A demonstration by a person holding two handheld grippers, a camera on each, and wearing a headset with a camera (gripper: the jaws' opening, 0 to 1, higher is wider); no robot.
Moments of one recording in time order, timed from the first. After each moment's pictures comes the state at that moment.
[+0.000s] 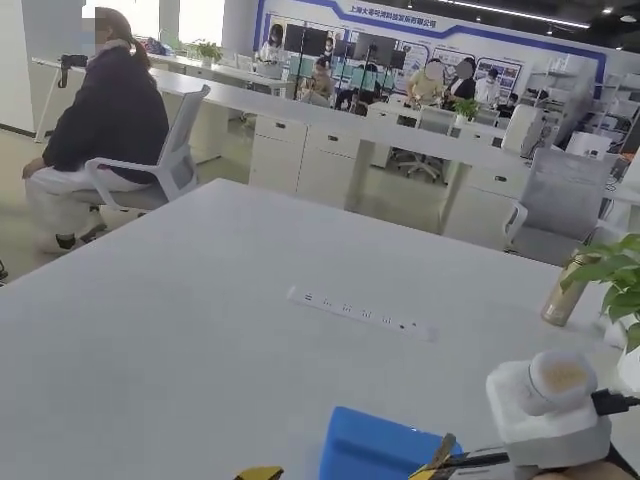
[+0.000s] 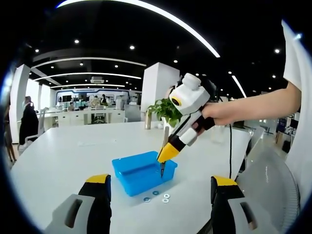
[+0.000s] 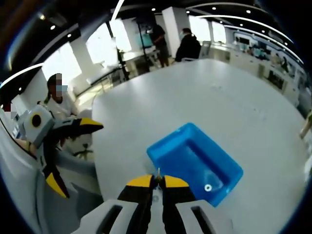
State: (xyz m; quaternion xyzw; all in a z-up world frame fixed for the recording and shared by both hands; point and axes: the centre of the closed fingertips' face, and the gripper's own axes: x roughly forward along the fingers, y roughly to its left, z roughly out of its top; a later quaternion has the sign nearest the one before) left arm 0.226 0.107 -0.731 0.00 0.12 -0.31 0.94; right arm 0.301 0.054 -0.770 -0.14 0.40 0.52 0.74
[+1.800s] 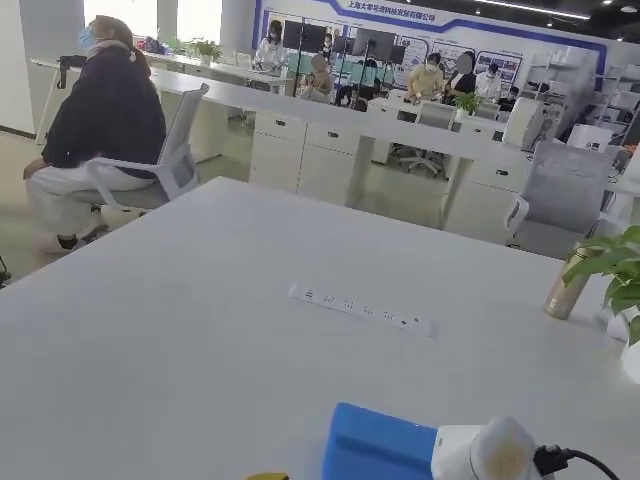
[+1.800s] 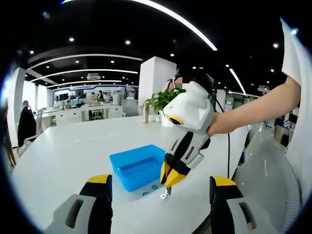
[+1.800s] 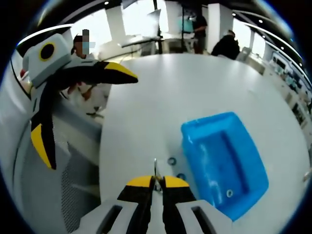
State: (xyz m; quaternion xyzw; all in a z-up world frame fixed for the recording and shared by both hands) left arm 0.225 0.103 -0.743 0.02 0.14 -0.32 0.94; right arm 0.260 0.062 -0.823 -0.28 0.38 0.59 0.66
